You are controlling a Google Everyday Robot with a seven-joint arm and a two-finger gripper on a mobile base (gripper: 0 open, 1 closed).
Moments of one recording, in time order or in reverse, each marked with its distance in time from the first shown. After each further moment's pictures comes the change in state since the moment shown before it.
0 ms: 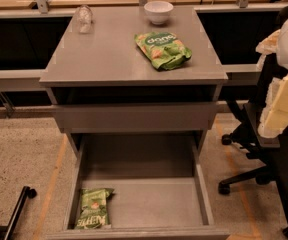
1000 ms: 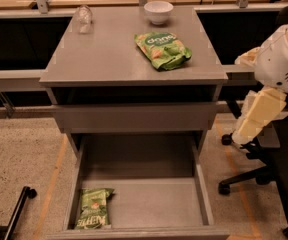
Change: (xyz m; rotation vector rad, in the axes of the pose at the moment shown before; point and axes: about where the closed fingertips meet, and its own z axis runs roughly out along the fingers) arm -0.022 0.002 0.041 -0.027 -0.156 0.008
